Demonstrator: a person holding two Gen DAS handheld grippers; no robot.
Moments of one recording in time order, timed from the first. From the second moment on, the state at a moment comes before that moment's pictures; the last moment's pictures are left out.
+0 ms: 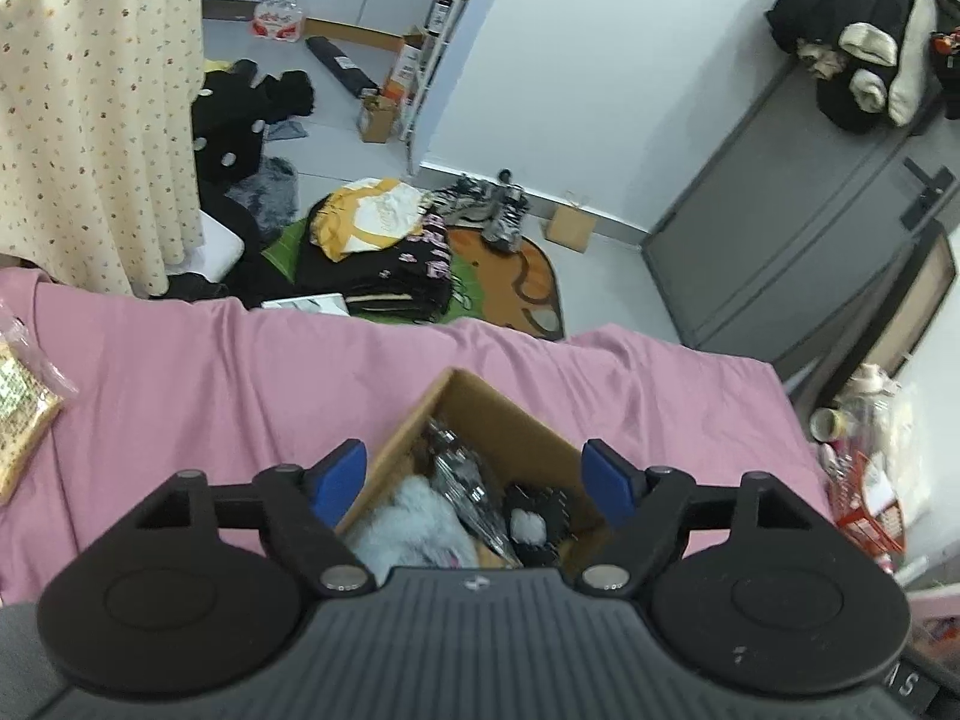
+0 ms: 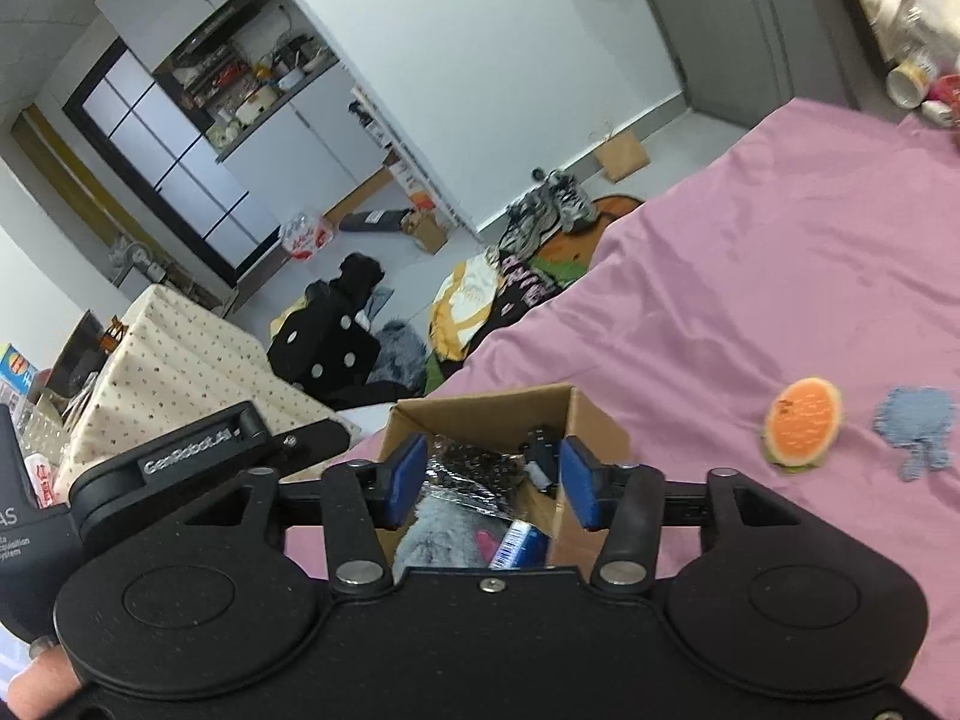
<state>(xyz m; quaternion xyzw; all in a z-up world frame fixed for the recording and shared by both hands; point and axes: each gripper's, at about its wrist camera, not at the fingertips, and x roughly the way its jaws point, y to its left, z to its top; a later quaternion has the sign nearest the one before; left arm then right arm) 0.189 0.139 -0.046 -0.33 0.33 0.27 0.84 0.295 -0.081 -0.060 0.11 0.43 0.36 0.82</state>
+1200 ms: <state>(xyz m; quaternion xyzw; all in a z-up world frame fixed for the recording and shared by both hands) 0.174 0.000 -0.012 -0.21 0.37 0.18 0.89 0.284 -0.243 -0.024 0.13 0.40 0.30 0.86</state>
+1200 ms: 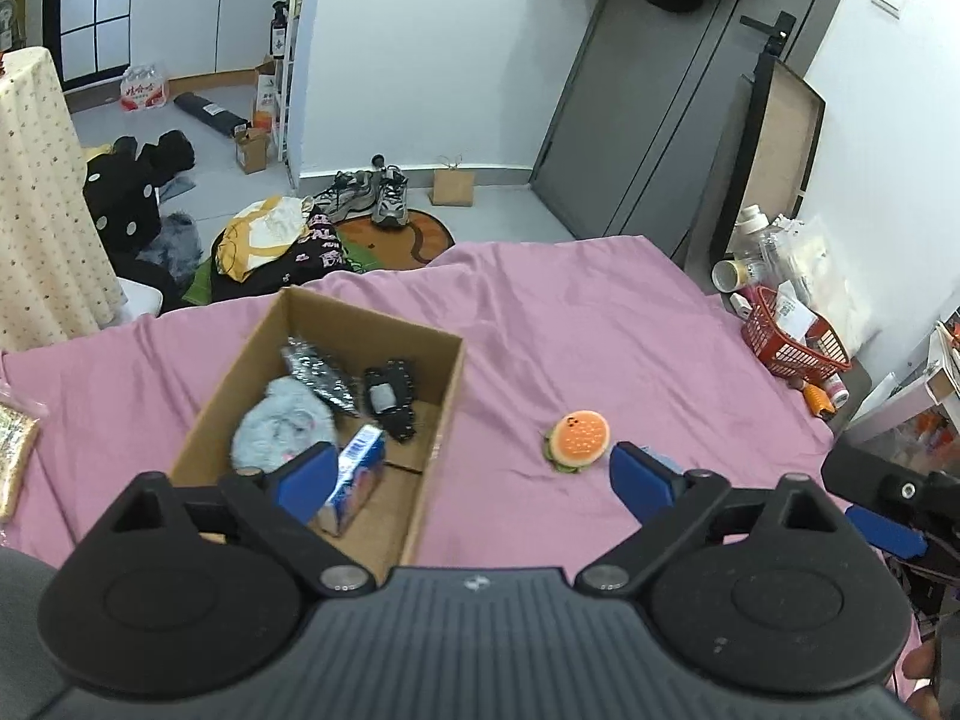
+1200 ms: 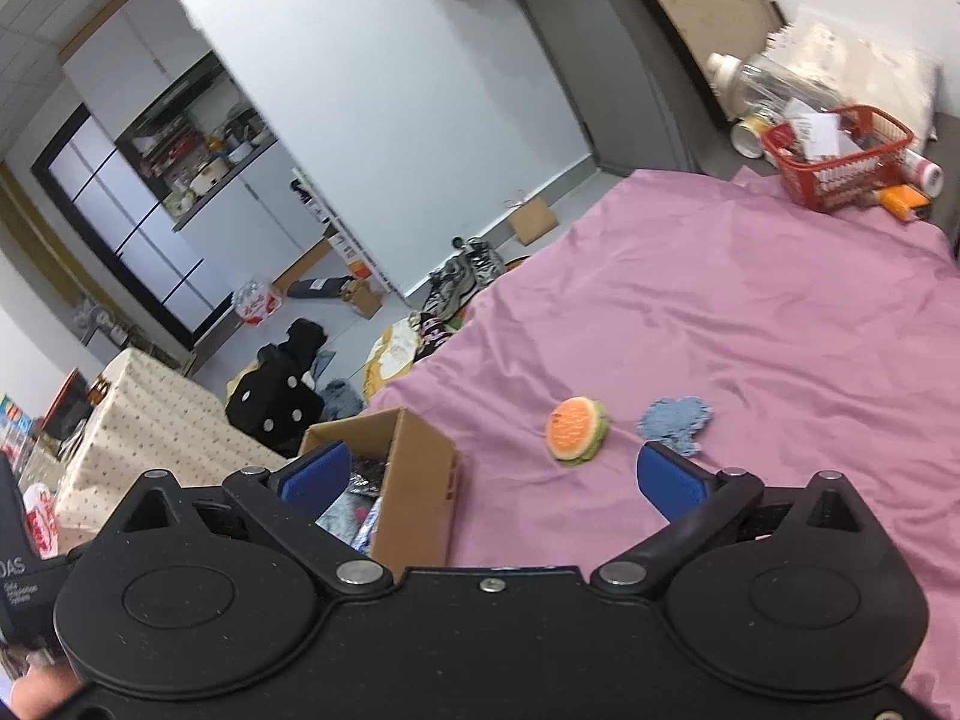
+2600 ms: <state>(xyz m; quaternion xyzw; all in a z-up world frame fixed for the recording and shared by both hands) 0.354 -0.042 -0.155 -0.21 0.45 0.13 0.86 0.419 -0.276 -0.219 0.33 0.49 0.21 0.78</state>
